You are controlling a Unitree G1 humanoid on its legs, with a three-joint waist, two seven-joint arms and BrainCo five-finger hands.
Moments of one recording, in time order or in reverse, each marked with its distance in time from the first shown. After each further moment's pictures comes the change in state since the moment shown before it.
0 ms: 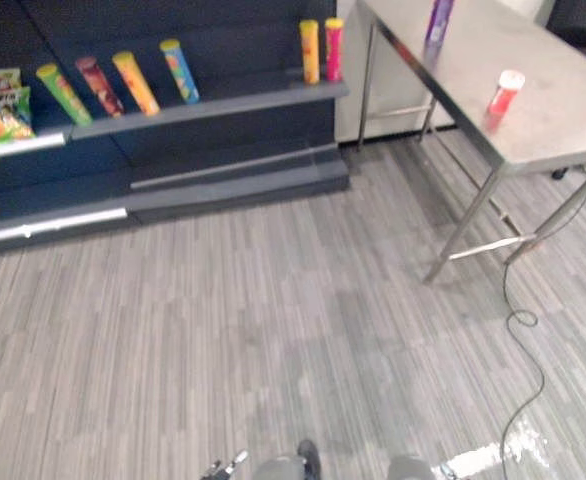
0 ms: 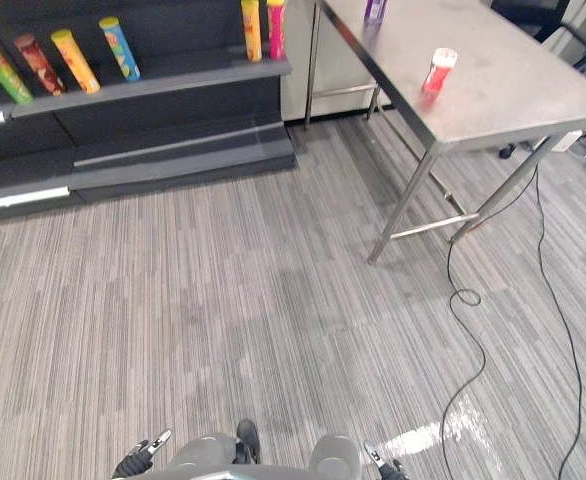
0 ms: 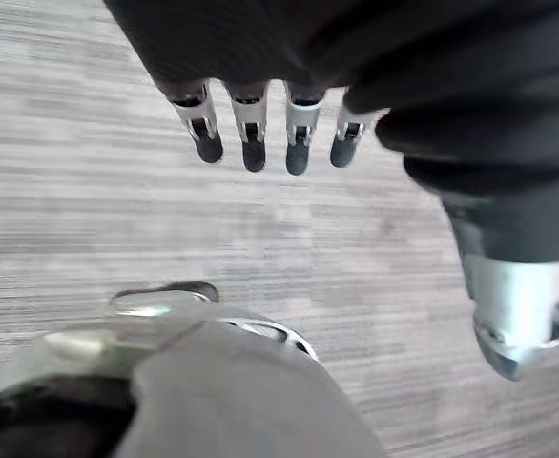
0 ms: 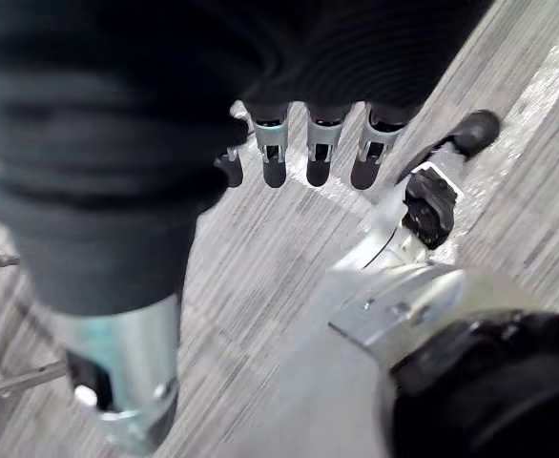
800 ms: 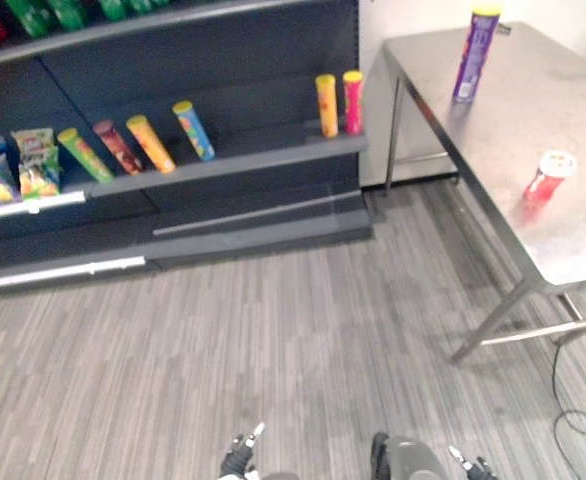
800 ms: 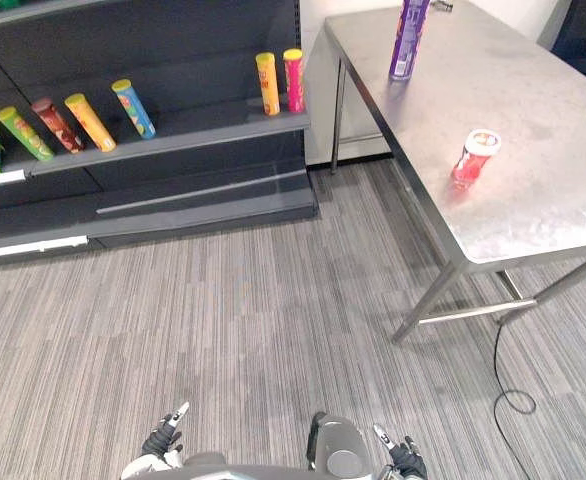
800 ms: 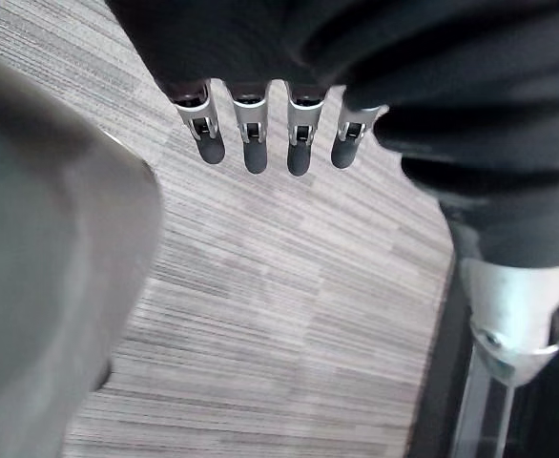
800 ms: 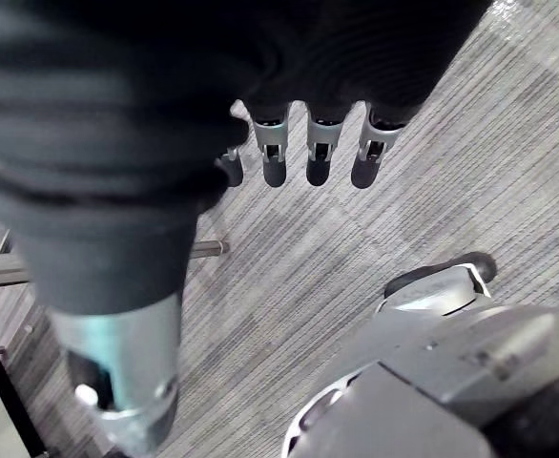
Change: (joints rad) left arm -0.039 -0.157 0.243 -0.090 -0.038 -0.017 0.000; right arm 0.017 -0.034 0.080 -0.091 0.041 -0.010 -0.002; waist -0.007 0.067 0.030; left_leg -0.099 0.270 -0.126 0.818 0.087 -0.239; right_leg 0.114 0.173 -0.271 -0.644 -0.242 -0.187
